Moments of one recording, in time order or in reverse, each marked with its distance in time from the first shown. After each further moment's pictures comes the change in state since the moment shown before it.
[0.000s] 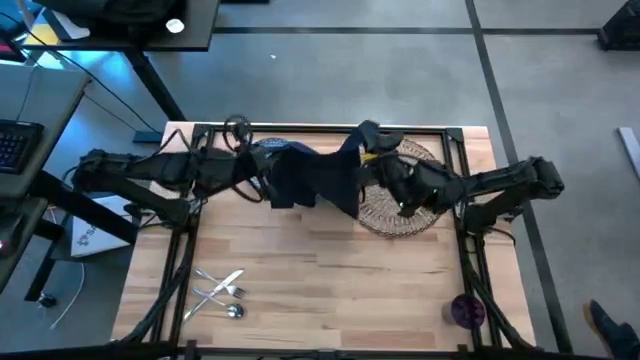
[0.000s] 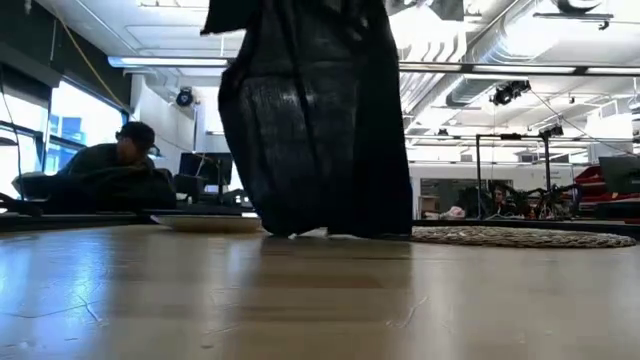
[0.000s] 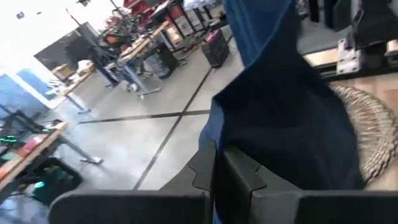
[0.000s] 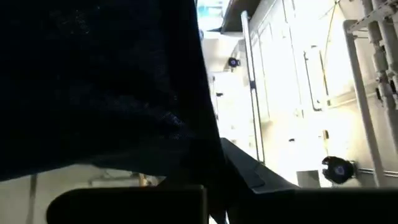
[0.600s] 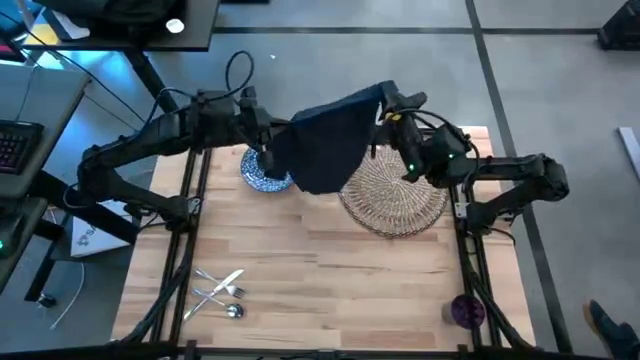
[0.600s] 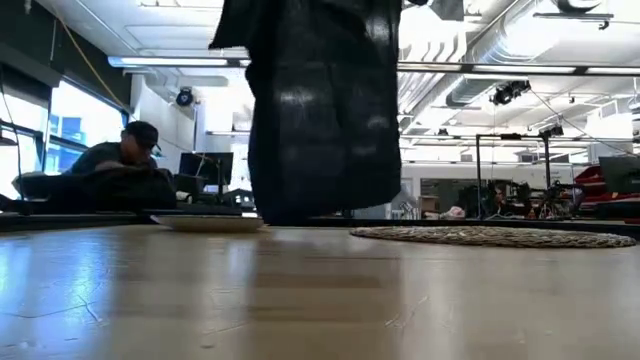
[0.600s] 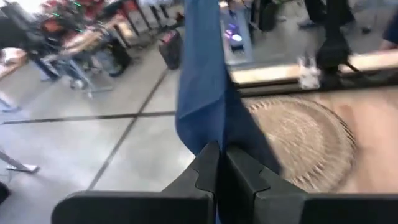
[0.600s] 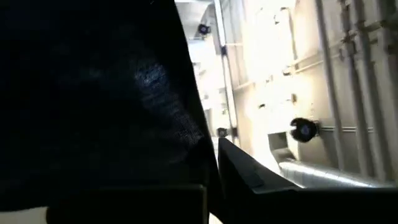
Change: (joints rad) left arm 0.273 0.086 0.243 -0.274 0.494 -0.014; right arm -0.159 -0.048 0.000 0.096 -0.078 -0.069
